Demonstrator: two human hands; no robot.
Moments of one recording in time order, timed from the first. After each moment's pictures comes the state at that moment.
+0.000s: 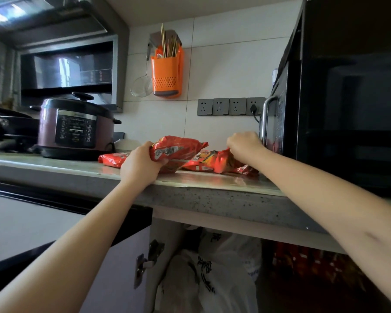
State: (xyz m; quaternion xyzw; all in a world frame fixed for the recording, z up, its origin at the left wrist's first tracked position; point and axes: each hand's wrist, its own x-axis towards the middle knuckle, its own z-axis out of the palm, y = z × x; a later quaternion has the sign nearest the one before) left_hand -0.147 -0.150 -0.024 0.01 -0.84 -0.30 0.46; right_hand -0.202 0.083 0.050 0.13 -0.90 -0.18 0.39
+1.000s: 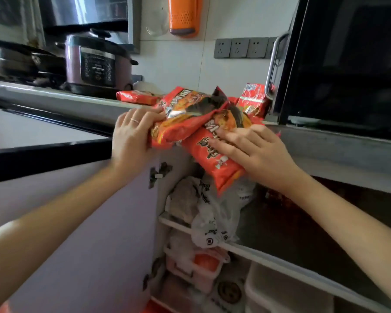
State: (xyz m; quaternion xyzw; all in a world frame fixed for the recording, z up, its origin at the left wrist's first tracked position) left_hand -0.024 -0.129 -0.125 -0.16 -0.74 -0.13 0.64; right_hand -0.063 0.150 -0.095 0.49 -0.58 -0.19 0.62
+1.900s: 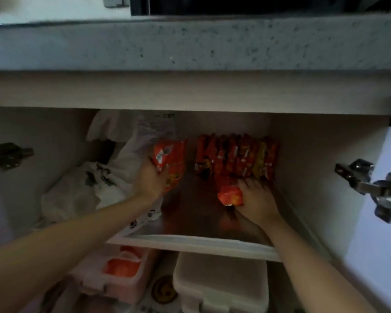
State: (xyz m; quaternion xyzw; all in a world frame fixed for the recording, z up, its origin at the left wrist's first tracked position) left_hand -0.217 0.135 -0.290 -0.04 -0.84 -0.43 0.32; right_hand -0.178 0.395 -0.331 0.03 -0.96 0.00 0.27
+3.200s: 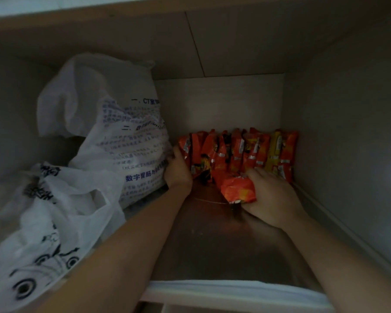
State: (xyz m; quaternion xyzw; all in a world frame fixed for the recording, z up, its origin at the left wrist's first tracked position) left_hand -0.400 0.236 -0.345 0.01 -0.89 -0.28 0.36; right_hand -0.236 0.415 -0.339 0.06 -0.95 0.05 0.30
